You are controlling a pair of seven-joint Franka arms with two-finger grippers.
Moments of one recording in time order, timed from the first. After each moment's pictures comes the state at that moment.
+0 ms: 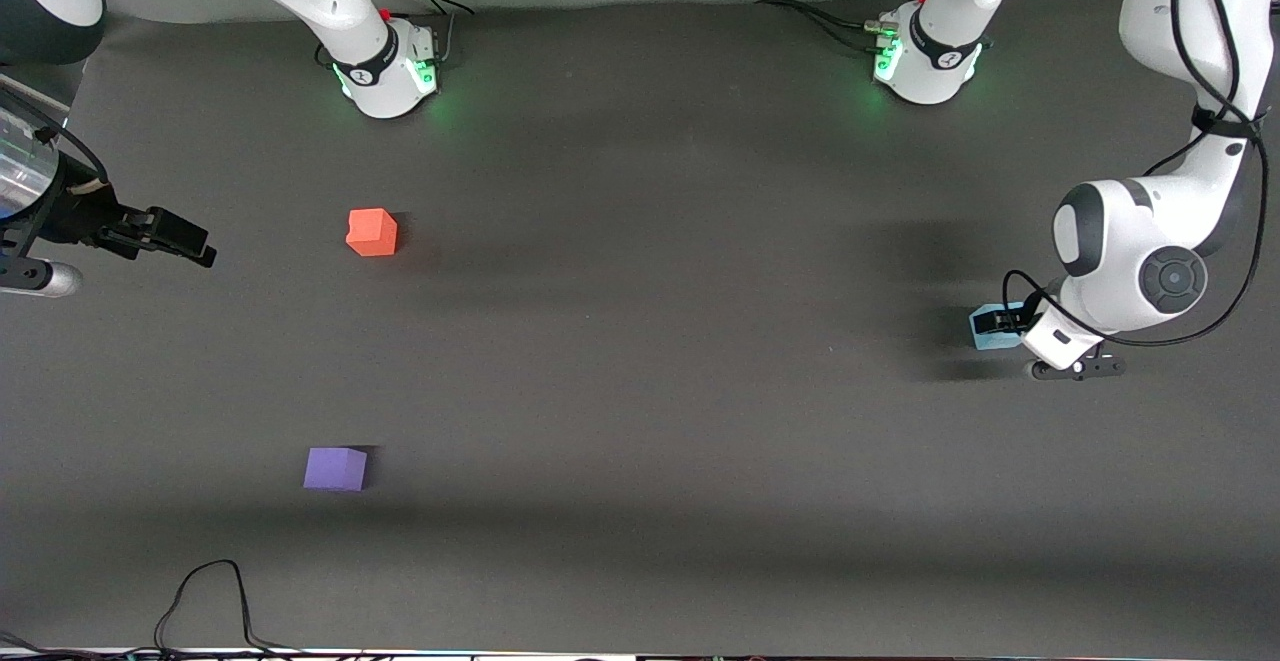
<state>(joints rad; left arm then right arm) 0.05 0.39 0.02 -2.13 0.02 2.37 0.00 0.03 -0.01 -0.02 -1.68 0.02 1.65 0.16</state>
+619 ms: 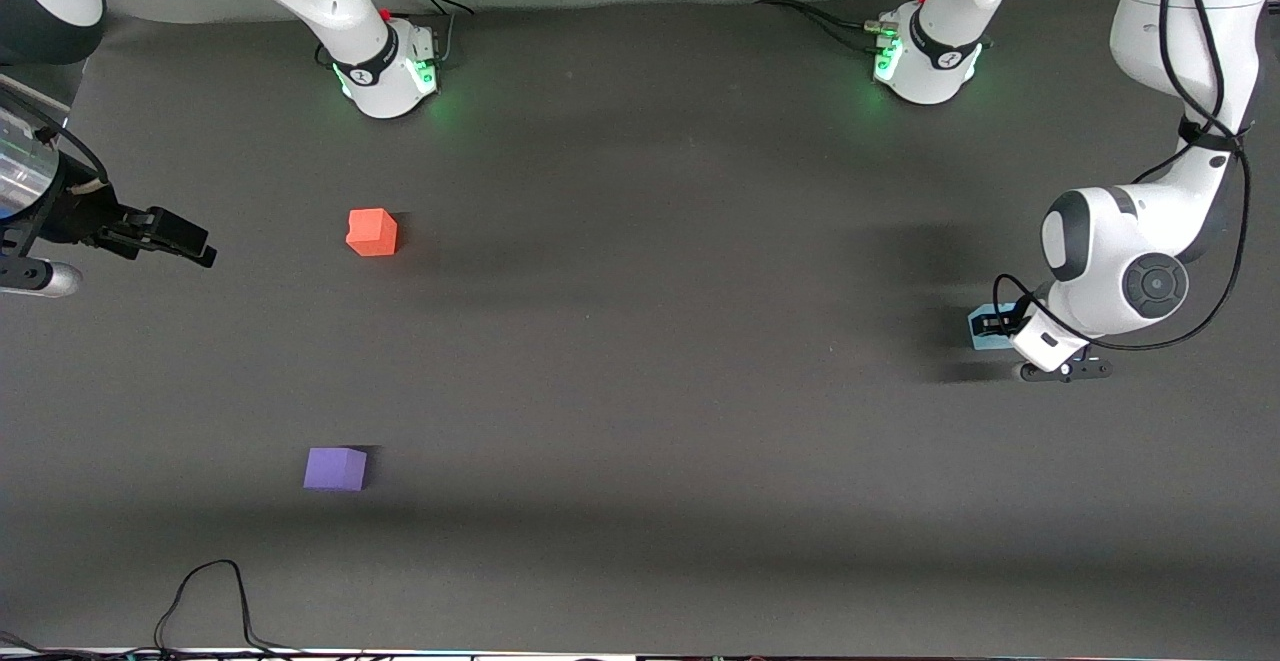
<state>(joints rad) 0.05 0.42 0.02 -2.13 0.02 2.39 0.00 0.03 -0.01 -0.02 -1.68 0.02 1.65 0.16</state>
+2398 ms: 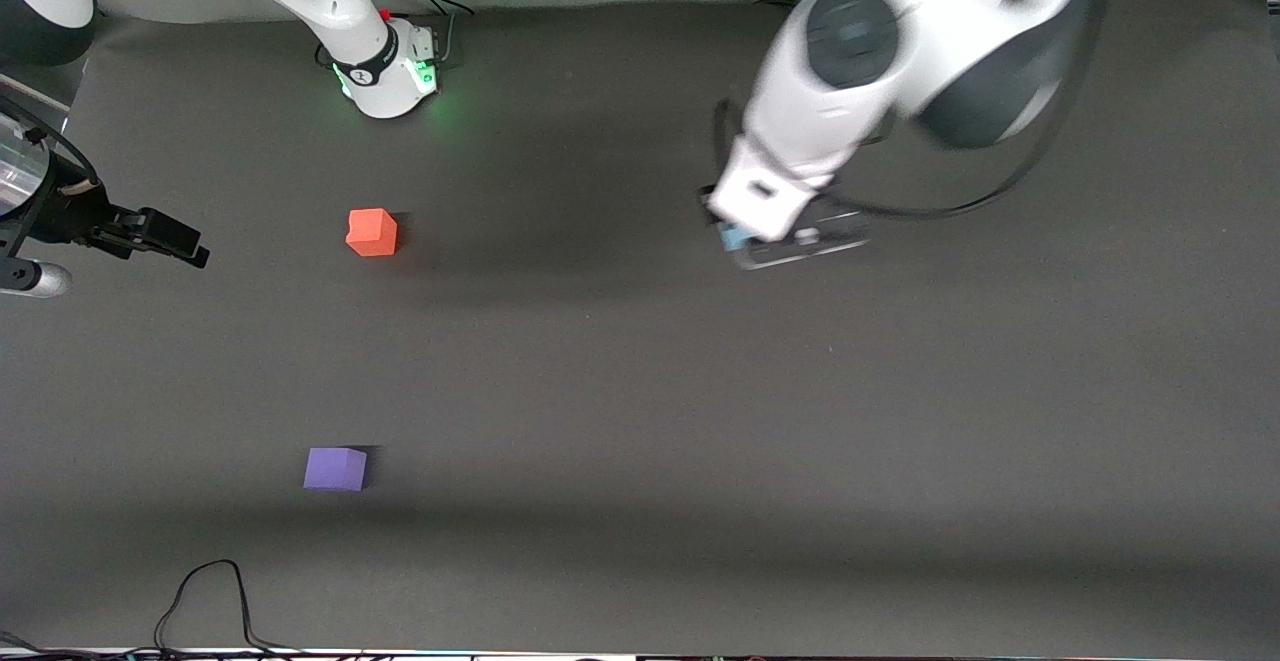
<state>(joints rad) -0.26 0.40 -0.53 -1.37 0.05 1.67 -1.00 0.03 -0.01 -0.04 -1.68 0.02 1.65 0.16</state>
